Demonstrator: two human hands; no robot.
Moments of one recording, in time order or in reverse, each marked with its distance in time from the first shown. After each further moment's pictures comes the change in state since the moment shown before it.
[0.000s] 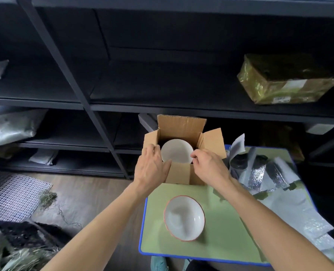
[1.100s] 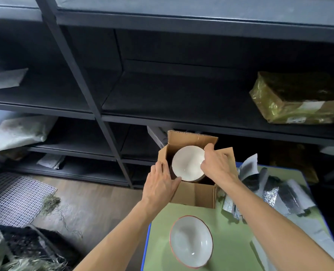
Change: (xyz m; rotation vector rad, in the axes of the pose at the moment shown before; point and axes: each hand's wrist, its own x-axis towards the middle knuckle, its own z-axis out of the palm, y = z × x) left_hand 0.006 -0.002 0.013 0.059 -0.056 -0.074; right_hand 0.061 -0.026 -0.027 -0.176 -0.029 0.160
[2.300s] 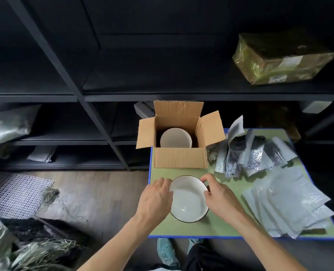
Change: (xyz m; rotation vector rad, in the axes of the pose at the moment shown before) left_hand -0.117 -0.009 0.024 -0.156 -0.168 0.264; right_hand -0.169 0.055 0.080 0.365 -0.246 0.074
